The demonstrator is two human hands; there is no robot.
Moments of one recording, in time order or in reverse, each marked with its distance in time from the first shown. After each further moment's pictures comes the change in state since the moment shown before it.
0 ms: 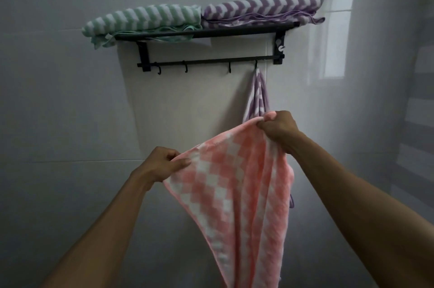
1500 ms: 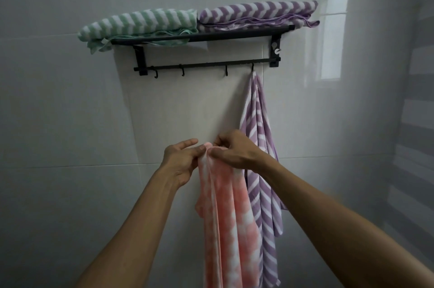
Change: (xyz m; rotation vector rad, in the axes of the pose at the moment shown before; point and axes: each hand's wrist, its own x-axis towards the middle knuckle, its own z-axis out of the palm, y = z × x) left_hand -0.007 0.062 0.057 -0.918 0.102 -0.141; right_hand -0.044 -0.011 0.051 -0.160 -0.444 -0.532
